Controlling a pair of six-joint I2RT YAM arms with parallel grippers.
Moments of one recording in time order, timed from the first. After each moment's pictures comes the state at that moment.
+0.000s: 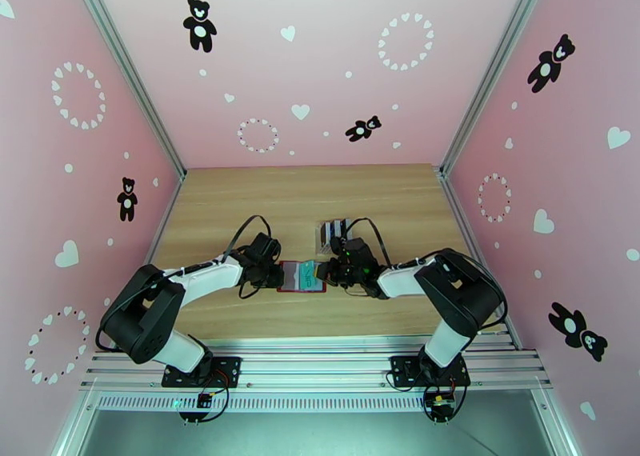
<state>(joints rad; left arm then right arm) -0.56 1.54 0.73 -0.38 0.15 -0.53 0.66 1.72 0.58 0.49 -0.54 1.01</state>
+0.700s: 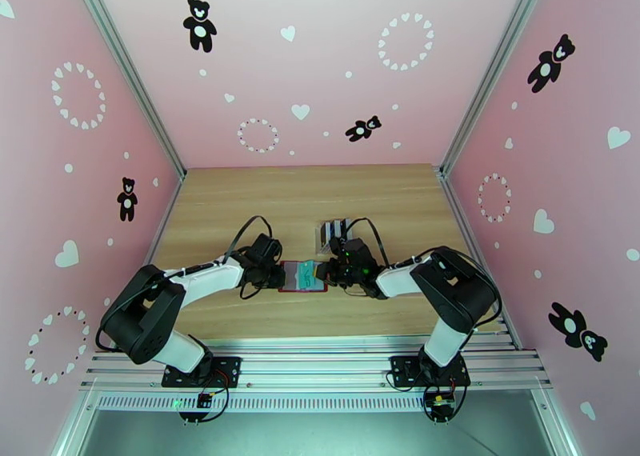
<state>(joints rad) -0.58 1.54 0.72 -0.36 0.14 -0.55 0.66 1.75 0.58 0.53 -0.55 1.02</state>
